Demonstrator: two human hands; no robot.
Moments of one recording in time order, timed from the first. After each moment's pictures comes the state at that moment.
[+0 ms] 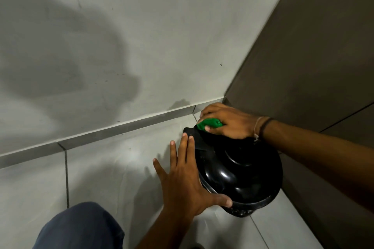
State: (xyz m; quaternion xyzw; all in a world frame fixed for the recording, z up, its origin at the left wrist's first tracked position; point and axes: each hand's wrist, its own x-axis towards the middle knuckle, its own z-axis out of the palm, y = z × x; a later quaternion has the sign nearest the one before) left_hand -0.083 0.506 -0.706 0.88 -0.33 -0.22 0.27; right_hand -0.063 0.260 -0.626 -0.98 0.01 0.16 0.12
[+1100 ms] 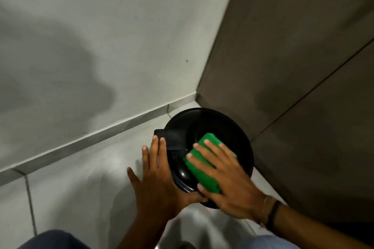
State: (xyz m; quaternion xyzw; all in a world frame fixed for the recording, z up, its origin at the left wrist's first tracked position) left_hand -0.083 0.506 -0.704 0.88 -0.35 -0.21 0.25; right_hand -0.231 0.346 -0.674 -0.99 0.10 -0.01 0.08
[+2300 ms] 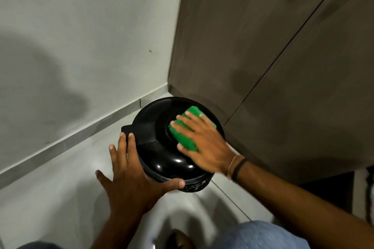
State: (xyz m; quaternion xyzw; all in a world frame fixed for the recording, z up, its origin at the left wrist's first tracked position) left_hand -0.086 0.501 -0.697 0.88 -0.34 -0.22 0.26; right_hand -0.217 0.306 -0.668 -0.97 0.21 -0.03 0.08
